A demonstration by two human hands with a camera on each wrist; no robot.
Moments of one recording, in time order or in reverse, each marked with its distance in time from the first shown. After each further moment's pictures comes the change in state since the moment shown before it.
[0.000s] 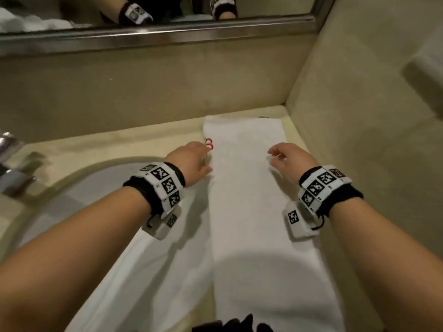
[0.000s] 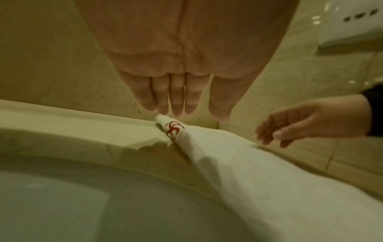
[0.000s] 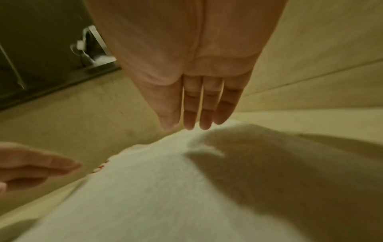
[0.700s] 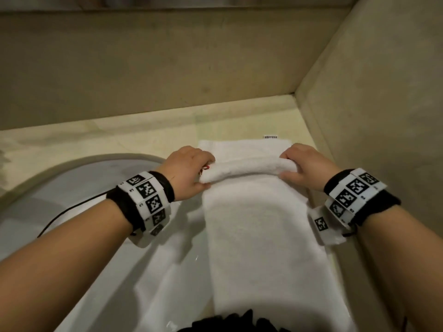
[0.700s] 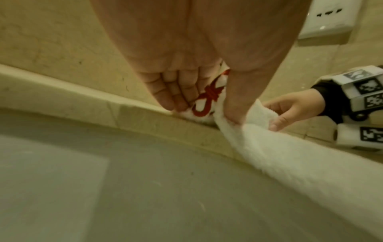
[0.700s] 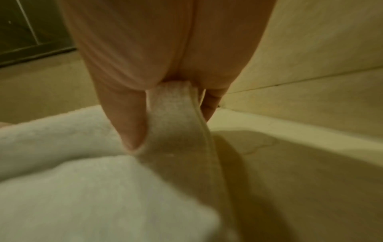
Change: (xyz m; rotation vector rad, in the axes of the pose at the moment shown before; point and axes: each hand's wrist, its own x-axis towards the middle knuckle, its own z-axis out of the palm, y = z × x) left_hand 0.019 -0.024 0.030 -0.048 0.046 0.285; right_hand 0.022 0.026 -0.008 -0.263 -0.232 -0.226
